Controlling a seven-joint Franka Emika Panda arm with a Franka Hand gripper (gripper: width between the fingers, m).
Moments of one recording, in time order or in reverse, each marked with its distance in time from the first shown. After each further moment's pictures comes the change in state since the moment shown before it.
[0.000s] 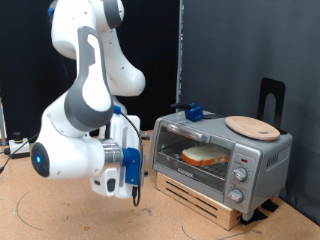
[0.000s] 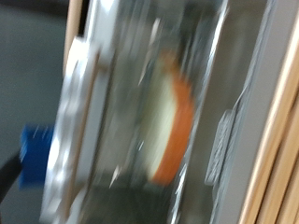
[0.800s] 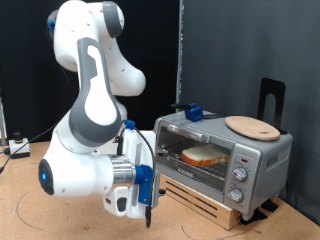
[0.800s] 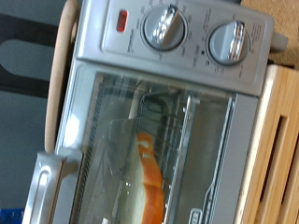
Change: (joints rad) arm 0.039 0.118 0.020 0.113 0.103 0.068 0.053
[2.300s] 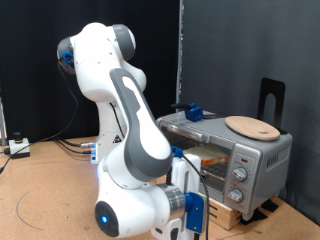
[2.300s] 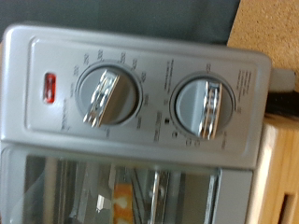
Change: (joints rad) arm 0.183 0.242 0.040 0.233 -0.023 0.033 0.171
